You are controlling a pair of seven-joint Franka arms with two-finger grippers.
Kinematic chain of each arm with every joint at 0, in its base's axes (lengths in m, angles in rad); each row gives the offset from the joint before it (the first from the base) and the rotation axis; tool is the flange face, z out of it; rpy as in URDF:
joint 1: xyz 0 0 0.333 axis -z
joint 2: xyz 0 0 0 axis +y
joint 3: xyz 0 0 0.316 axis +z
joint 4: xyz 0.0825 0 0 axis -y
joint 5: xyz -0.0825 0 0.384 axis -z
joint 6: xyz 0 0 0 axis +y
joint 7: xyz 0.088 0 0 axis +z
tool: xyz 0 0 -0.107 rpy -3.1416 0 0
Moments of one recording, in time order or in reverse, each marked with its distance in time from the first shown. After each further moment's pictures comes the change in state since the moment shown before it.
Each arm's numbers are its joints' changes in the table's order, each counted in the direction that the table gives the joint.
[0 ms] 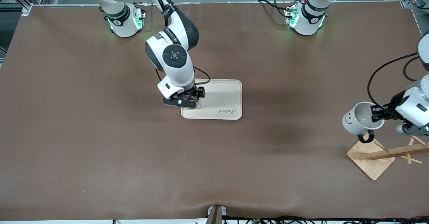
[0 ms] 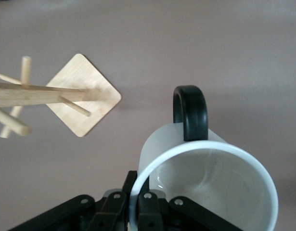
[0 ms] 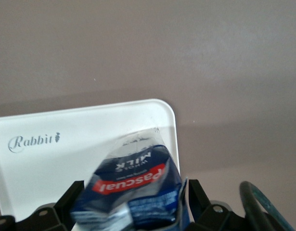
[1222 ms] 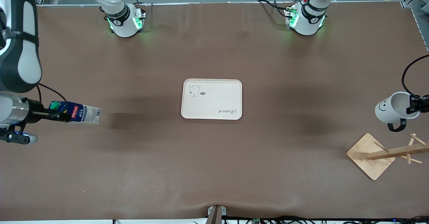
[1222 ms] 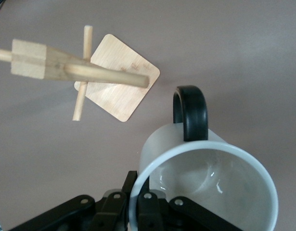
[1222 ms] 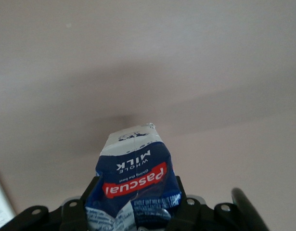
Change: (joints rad) left arm -0.181 0.007 0.003 -0.009 0.001 0.032 -0.342; right arm 0.754 -0.022 -0.062 0.231 -0.025 0.379 0.757
